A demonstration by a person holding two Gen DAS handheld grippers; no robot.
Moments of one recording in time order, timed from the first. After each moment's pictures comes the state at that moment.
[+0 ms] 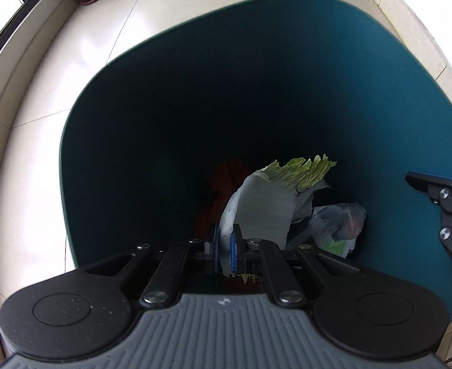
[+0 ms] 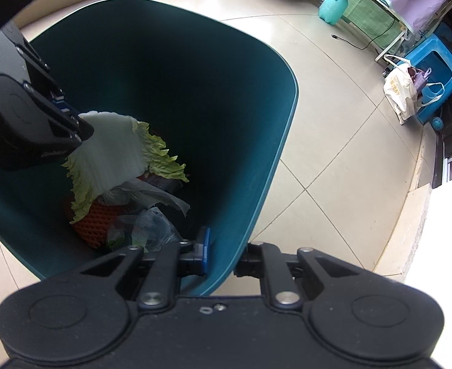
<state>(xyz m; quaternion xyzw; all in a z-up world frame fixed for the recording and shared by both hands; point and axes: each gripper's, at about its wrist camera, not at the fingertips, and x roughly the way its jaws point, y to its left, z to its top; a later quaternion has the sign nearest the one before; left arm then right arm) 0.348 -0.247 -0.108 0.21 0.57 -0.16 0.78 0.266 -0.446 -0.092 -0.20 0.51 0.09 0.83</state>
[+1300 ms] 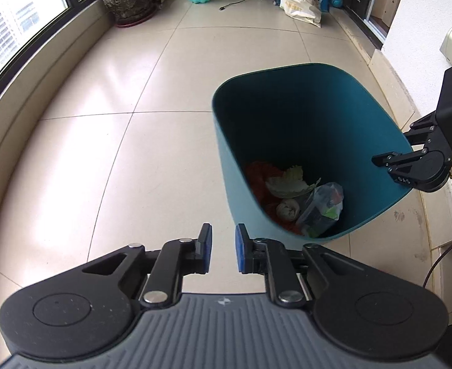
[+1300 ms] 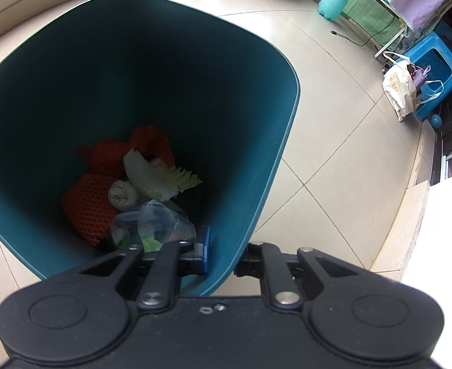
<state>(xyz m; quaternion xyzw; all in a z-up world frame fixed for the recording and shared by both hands) 0.264 -0.103 -0.005 0.13 0.50 -0.18 0.84 0.269 -0.443 -0.096 -0.20 0.52 0.09 0.83</state>
